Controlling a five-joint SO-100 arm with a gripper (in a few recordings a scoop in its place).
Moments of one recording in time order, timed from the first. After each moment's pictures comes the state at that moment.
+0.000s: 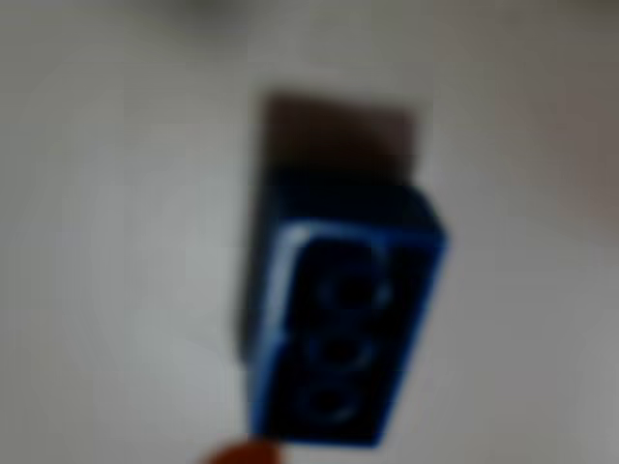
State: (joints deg) arm -4.6 129.5 142.0 82.8 163.9
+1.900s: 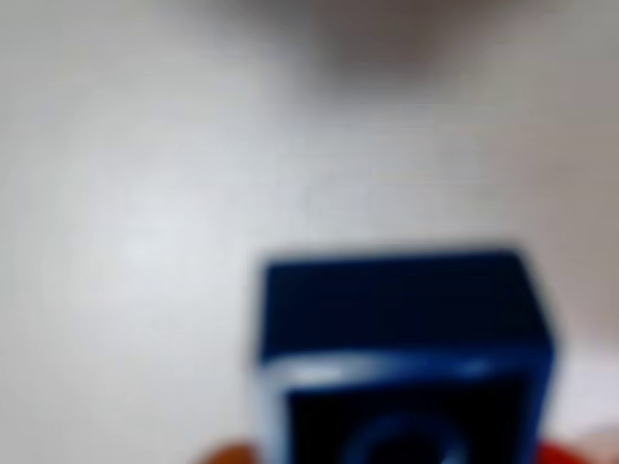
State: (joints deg) arm 9.9 121.6 133.2 85.3 138.3
